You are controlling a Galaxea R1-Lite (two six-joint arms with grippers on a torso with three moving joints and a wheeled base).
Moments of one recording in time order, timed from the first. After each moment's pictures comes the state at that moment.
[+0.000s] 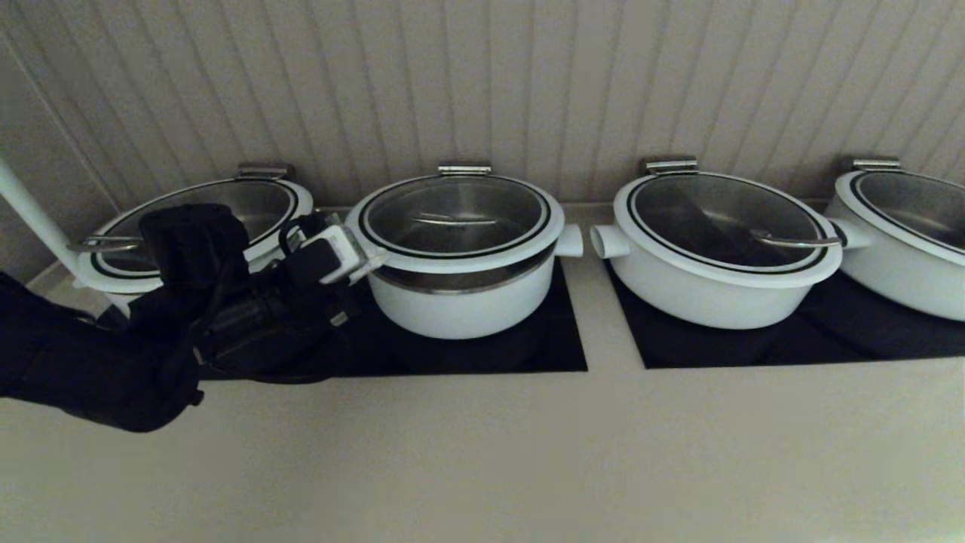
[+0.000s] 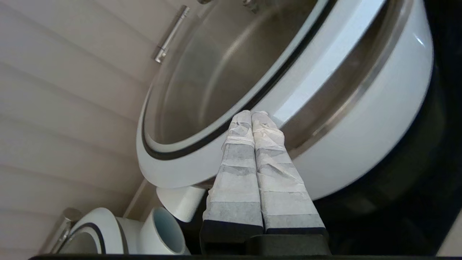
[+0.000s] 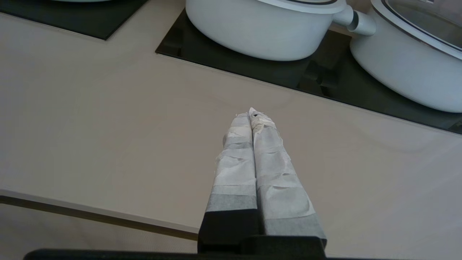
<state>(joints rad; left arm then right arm) -0.21 1.83 -0.78 -0.98 -0.40 0.85 -0.01 0.00 0.00 -0.05 0.07 -0.25</state>
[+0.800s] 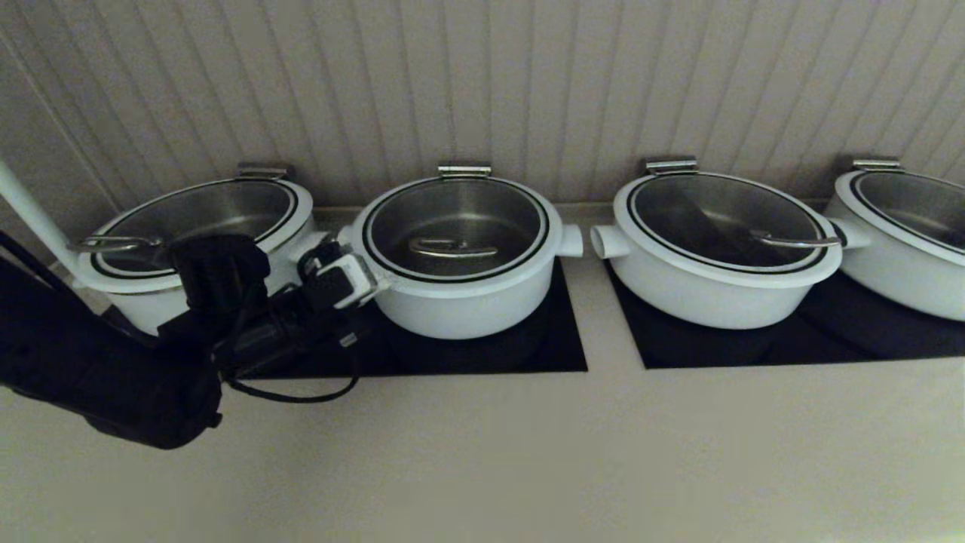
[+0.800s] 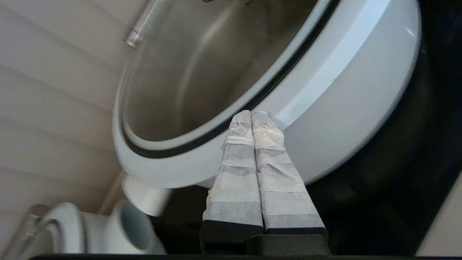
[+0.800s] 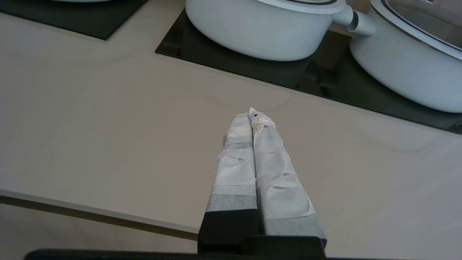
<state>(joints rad) -0.21 1.91 -0.72 -1.07 -0.40 0.85 -0.01 0.00 0.00 -0.05 0.08 -0.25</state>
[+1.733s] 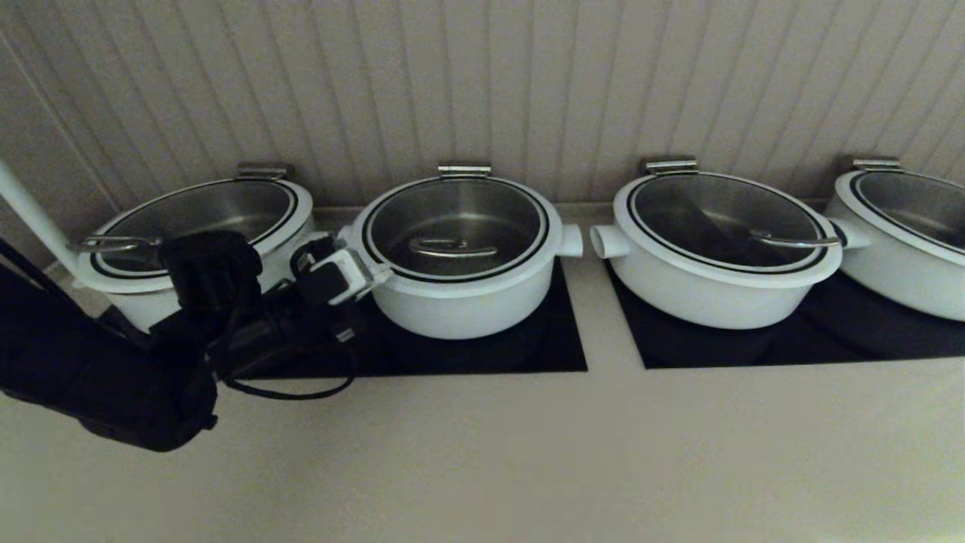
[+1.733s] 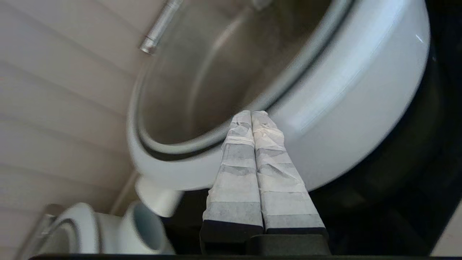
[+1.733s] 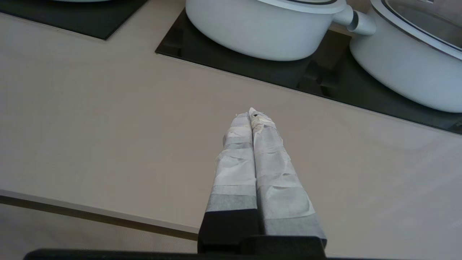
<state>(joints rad) -0.21 1.89 -0.71 -1.11 -0.40 0.84 -0.01 0.00 0.00 -0.05 0.07 -0.25</state>
